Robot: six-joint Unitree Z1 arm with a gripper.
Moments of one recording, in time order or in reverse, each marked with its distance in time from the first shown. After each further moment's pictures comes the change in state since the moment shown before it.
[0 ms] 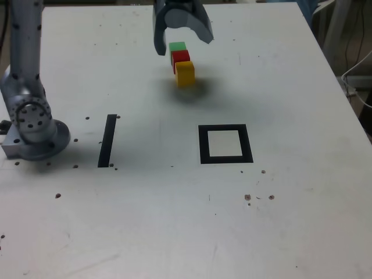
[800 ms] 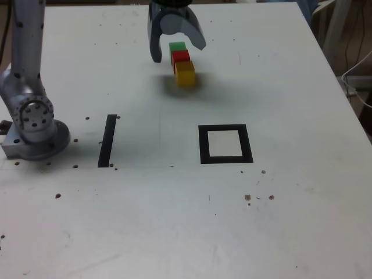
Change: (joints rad) arm 0.096 0.026 0.071 -0.065 -0.078 0.057
